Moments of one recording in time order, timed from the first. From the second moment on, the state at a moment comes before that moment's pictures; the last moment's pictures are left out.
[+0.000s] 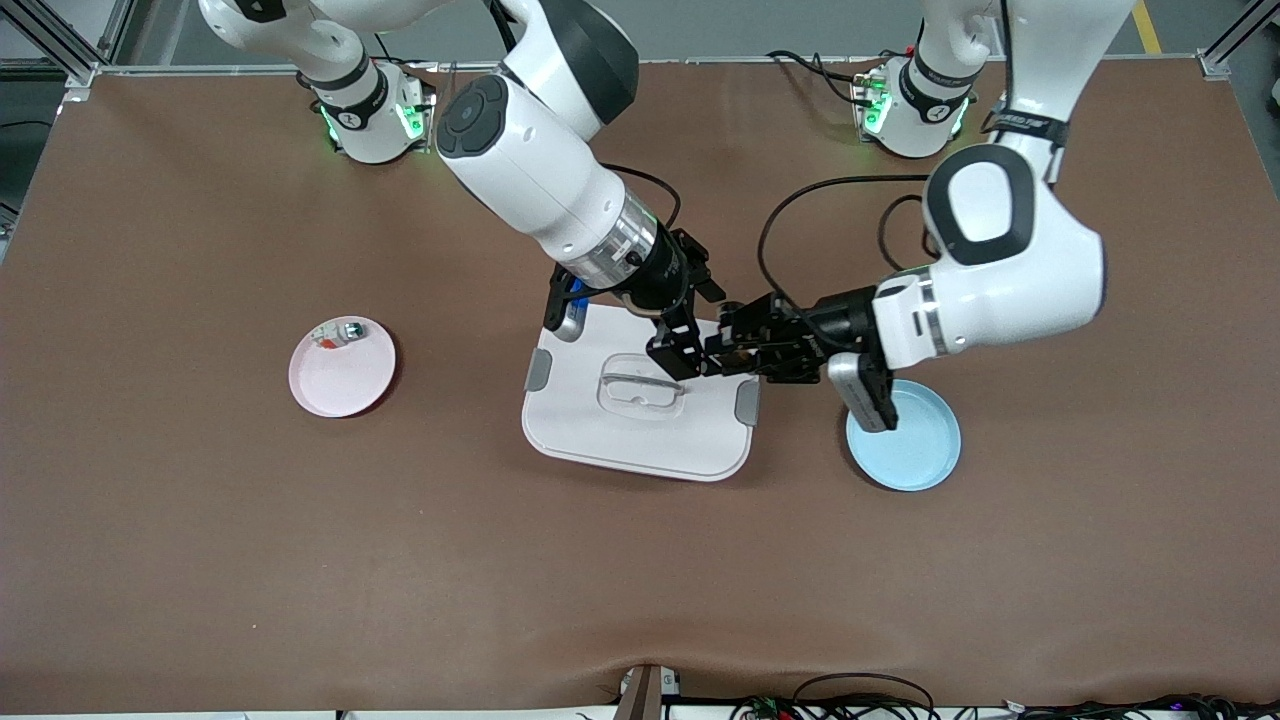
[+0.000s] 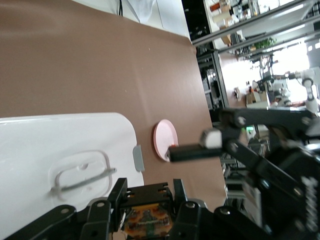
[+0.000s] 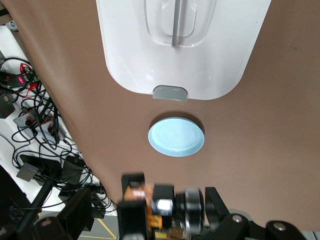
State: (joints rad) left arm -0.23 0.29 -0.14 -1.68 -1.13 2.08 0.46; right arm 0.72 0.61 -0.01 -1.09 0.41 2.21 2.20
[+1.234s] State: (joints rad) left arm -0.02 0.07 -0.11 -1.53 -0.50 1.53 0.09; right arm 0.51 0.50 -0.03 -1.07 0.31 1.48 0.97
